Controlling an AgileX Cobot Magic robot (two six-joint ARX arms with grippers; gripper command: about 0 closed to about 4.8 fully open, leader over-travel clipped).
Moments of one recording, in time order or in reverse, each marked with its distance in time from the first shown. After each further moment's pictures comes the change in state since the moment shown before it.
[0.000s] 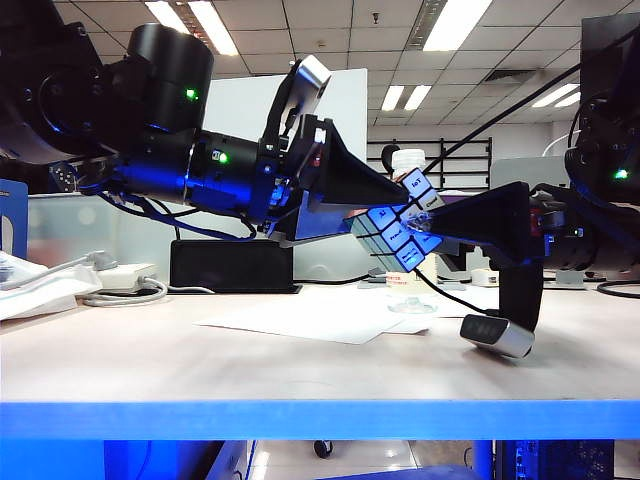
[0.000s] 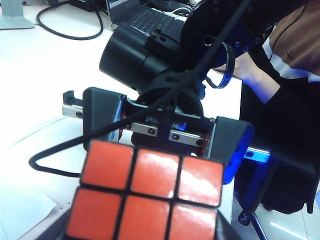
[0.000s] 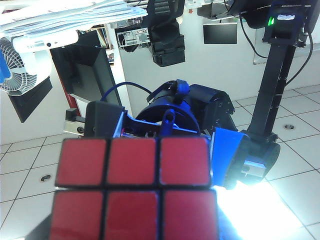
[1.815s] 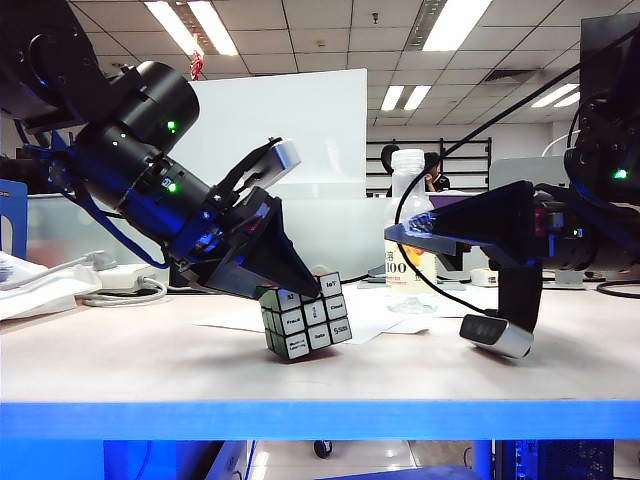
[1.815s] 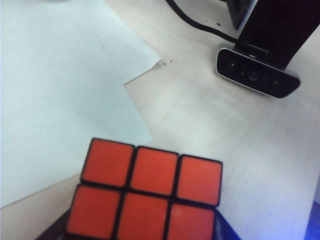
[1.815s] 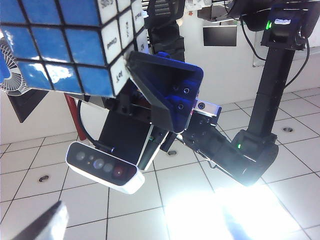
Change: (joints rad) left arm 0.114 -0.065 0.085 -0.677 -0.191 0.304; right arm 0.000 0.000 0.000 0.004 0.006 -0.007
